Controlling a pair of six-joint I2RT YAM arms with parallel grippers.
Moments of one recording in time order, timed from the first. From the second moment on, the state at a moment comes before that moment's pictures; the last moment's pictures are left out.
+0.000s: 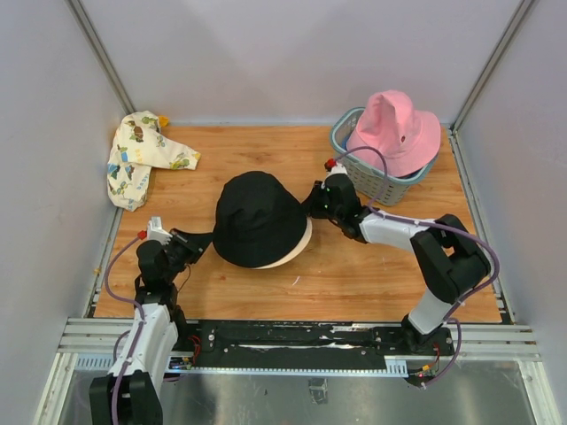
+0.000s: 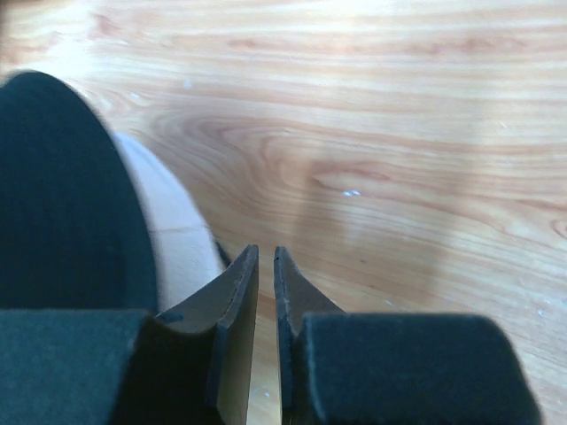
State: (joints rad) left arm 0.14 0.63 0.05 0.32 0.43 -0.98; right arm 0.61 1.65 0.86 0.31 -0.01 0.59
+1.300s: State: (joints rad) left arm 0.12 0.42 0.08 0.07 0.38 -0.98; right arm 0.65 1.20 0.63 0.23 0.07 0.71
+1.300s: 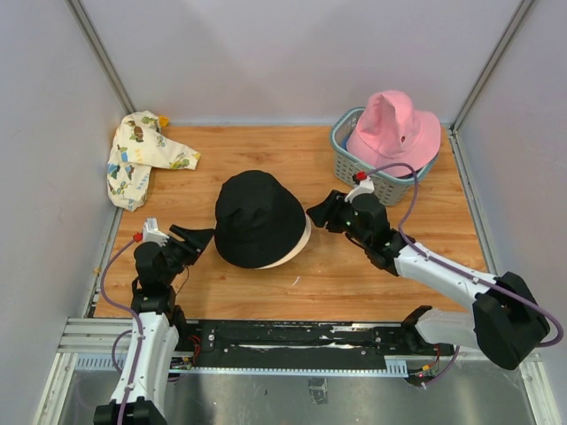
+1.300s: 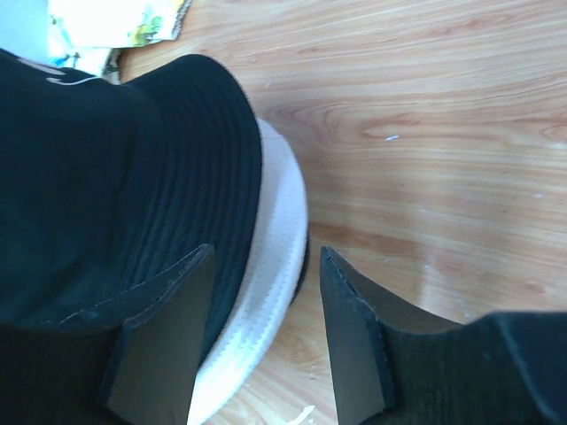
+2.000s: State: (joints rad) left arm 0.12 0.51 0.08 0.16 0.38 -1.01; right arm 0.65 1.33 0.54 0.52 -0.07 0.91
